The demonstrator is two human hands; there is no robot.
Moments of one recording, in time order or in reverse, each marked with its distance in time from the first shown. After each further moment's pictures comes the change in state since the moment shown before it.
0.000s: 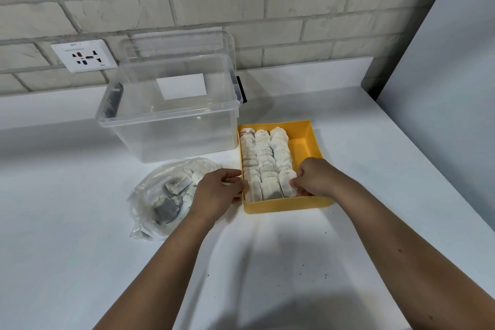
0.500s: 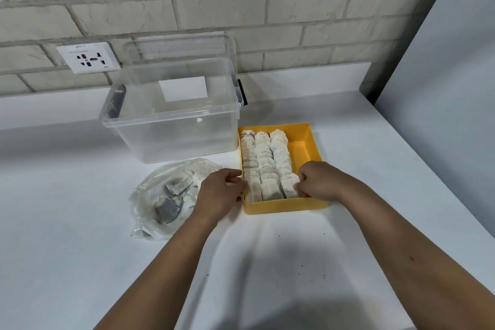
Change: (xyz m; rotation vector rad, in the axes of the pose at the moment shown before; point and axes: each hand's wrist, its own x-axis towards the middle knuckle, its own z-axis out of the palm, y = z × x) left_hand -0.005 0.005 0.003 0.089 0.019 0.046; right_hand -0.017 0.000 -0.010 -0.121 -0.030 -0.054
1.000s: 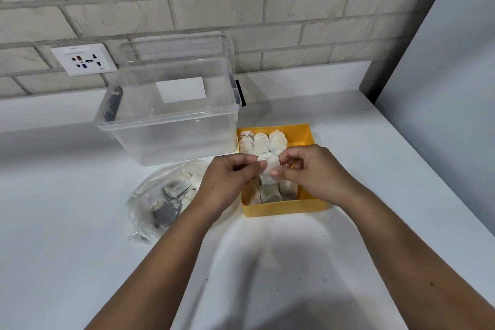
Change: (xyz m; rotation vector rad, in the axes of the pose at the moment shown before) left_hand -0.011 0.045 -0.002 -0.210 -0.101 0.155; right_hand -0.028 -0.027 -0.015 0.495 0.298 -0.288
